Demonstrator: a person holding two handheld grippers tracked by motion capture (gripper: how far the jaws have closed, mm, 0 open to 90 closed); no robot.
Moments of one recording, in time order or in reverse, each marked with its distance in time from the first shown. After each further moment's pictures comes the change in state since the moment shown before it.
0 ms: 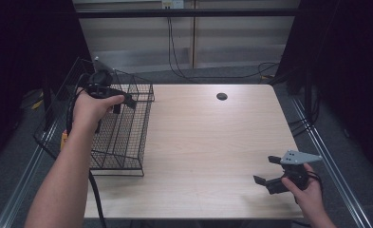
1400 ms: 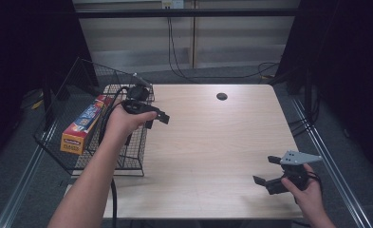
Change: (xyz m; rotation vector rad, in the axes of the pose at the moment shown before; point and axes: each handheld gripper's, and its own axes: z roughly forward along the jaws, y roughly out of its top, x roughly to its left) left arm -0.065 -0.020 0.047 0.046 -0.179 0.202; right arm 0.001 0.001 -0.001 -0.002 0.003 -0.011
